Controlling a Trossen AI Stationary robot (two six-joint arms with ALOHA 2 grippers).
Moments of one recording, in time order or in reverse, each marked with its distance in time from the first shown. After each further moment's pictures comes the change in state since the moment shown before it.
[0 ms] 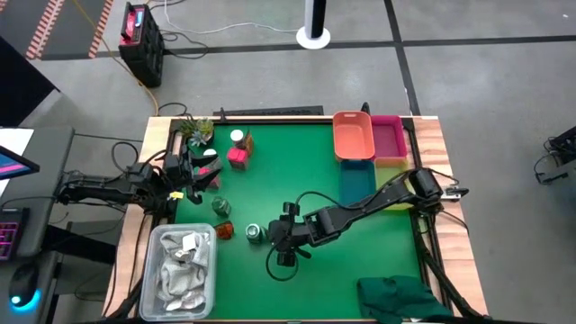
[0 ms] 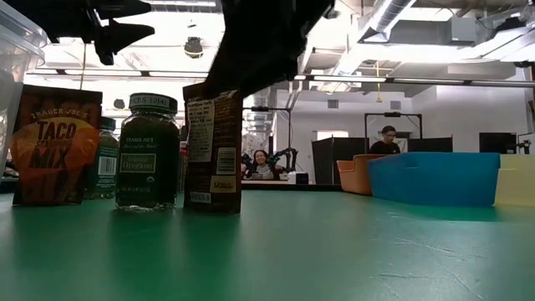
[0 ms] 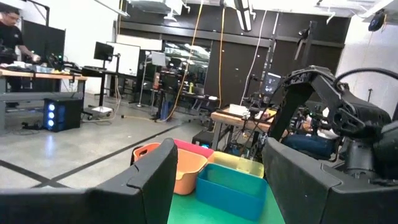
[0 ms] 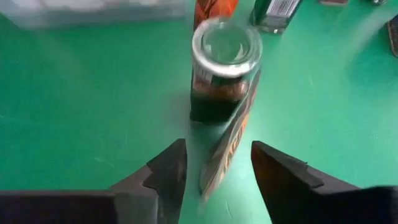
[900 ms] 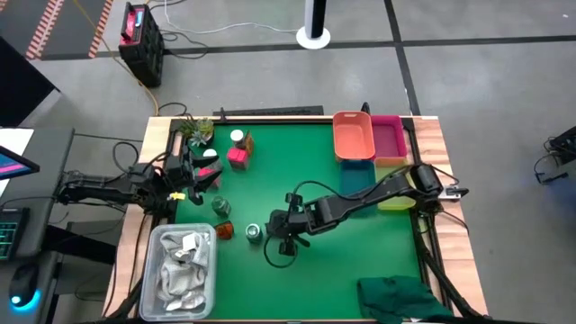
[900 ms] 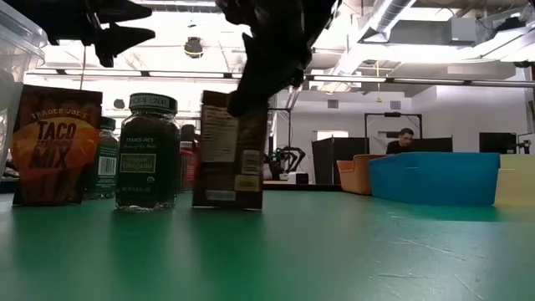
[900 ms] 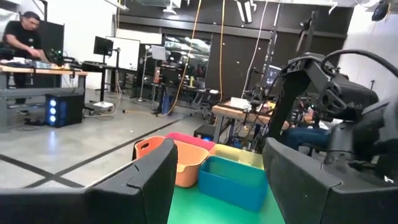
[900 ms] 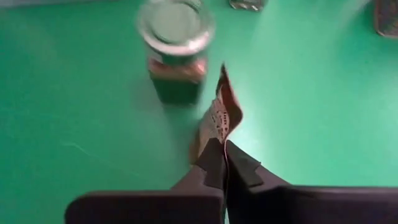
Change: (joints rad) left arm 0.000 0.000 0.000 -0.030 0.003 0.002; right arm -0.075 -0.023 0.001 -0.131 -0.052 -0.029
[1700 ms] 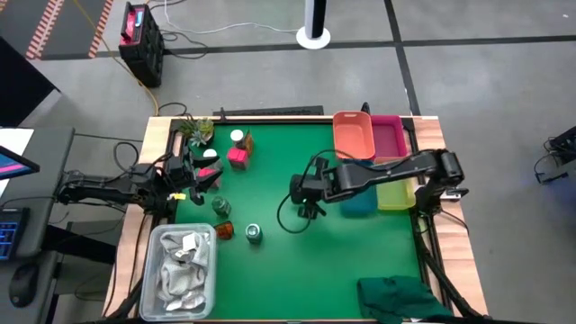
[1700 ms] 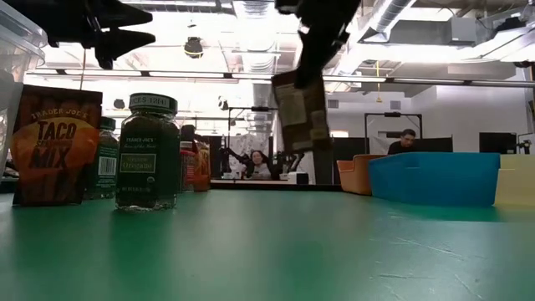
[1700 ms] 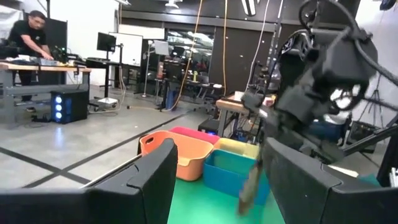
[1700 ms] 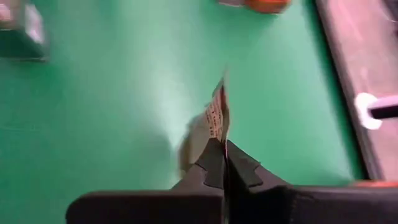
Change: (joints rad) left arm 0.000 0.000 0.000 -0.030 -0.016 0.010; right arm -0.126 -0.226 -0.001 -0.367 0.214 -0.085
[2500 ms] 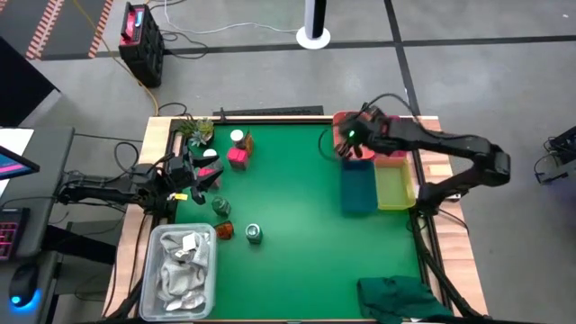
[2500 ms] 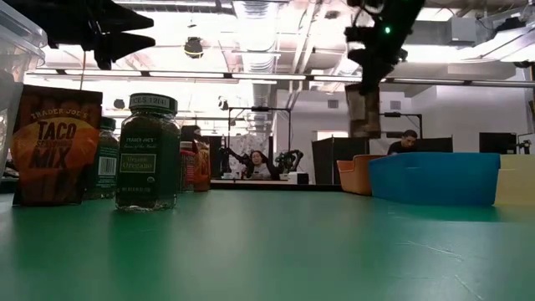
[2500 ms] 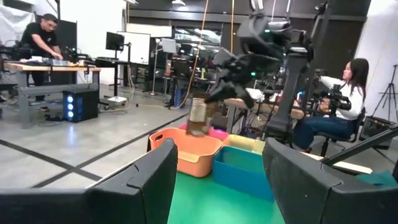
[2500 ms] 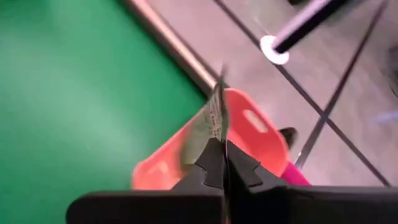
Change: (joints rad) left arm 0.000 0.000 0.000 -0.016 -0.031 0.019; right arm -0.470 -0.451 -0.383 0.111 0.127 -0.060
